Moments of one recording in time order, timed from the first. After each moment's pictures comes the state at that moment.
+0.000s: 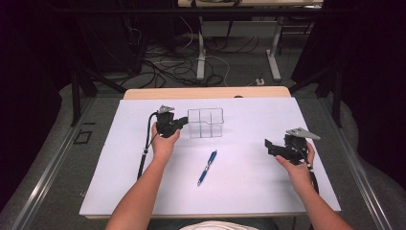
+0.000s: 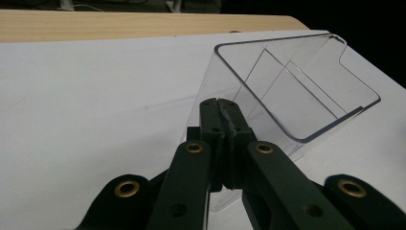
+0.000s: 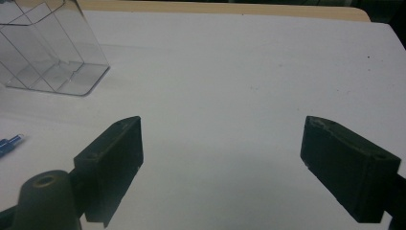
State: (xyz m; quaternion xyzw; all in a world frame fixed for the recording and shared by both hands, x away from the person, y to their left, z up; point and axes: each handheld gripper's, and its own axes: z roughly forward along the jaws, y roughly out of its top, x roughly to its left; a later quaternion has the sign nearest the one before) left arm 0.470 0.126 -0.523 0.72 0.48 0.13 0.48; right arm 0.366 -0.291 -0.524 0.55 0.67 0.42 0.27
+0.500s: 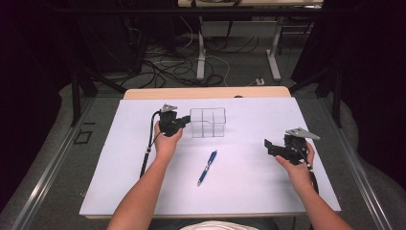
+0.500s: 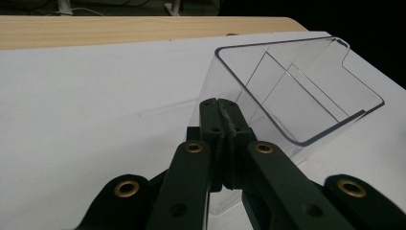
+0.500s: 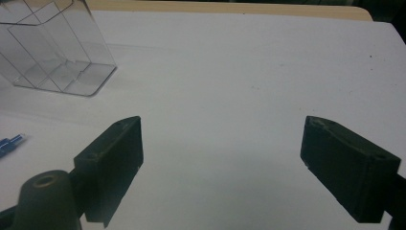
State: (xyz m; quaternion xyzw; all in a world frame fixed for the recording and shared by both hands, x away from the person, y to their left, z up) left arm 0.473 0.119 -0.523 0.72 0.48 0.13 0.48; right arm 0.366 -0.291 -0.524 0.54 0.67 0.42 0.27
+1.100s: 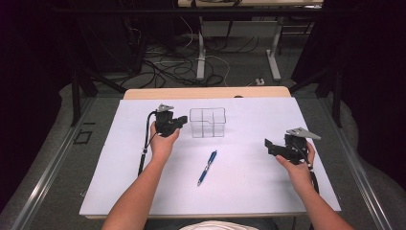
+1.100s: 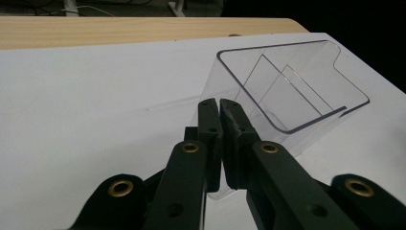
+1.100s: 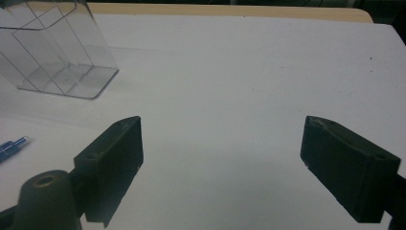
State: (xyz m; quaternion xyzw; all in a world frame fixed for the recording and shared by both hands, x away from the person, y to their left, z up) left arm 0.461 0.130 -0.510 0.72 0.49 0.13 0.48; right arm 0.366 -0.291 -0.523 0.54 0.67 0.43 0.27
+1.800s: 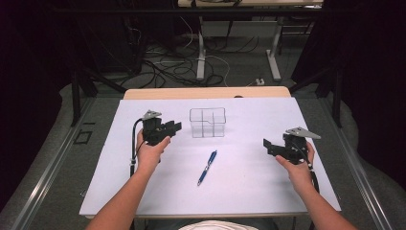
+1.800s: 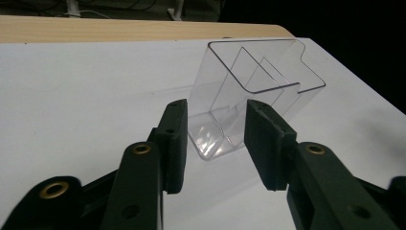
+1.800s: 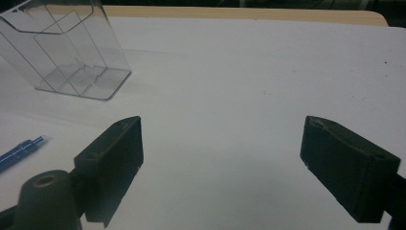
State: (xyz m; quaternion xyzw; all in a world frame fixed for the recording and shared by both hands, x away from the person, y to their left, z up) left arm 0.417 0.159 -0.493 0.71 0.48 0.13 0.49; right arm 0.365 -0.290 -0.520 0.53 0.68 0.44 0.26
